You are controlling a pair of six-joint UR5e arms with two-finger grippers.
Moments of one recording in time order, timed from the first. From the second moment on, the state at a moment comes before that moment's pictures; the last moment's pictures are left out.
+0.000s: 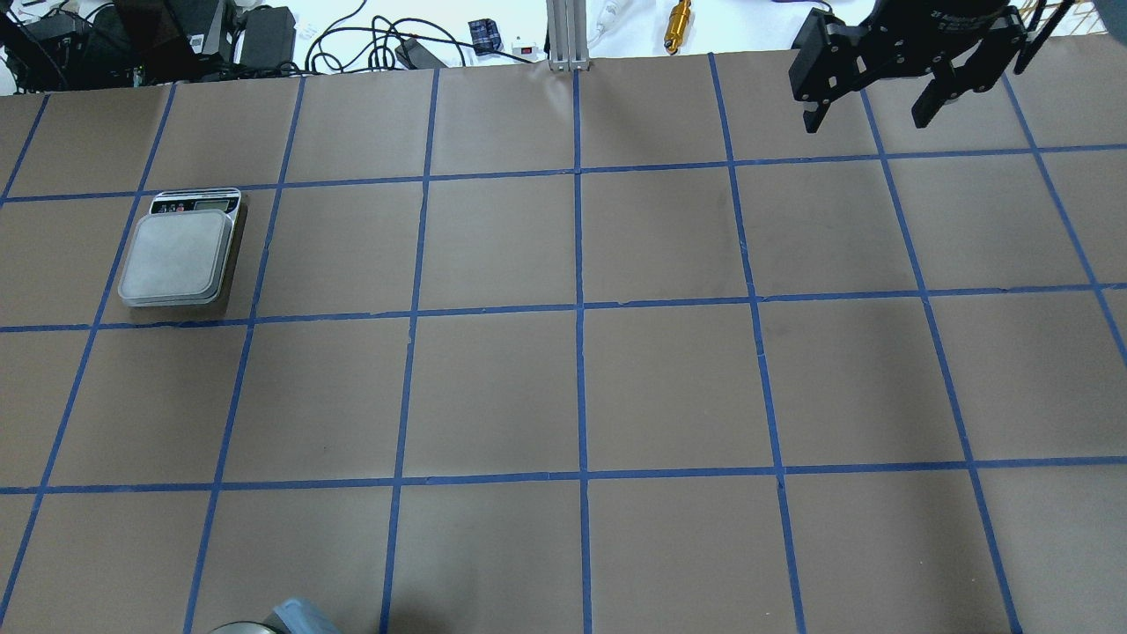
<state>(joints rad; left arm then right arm) -0.76 -1.69 -1.41 -1.64 1.66 1.47 1.54 -1.53 1.41 -1.53 -1.56 -0.04</state>
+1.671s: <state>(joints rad) -0.52 -2.14 -1.45 -1.17 1.66 2.69 1.54 -1.53 1.41 -1.53 -1.56 -0.04</state>
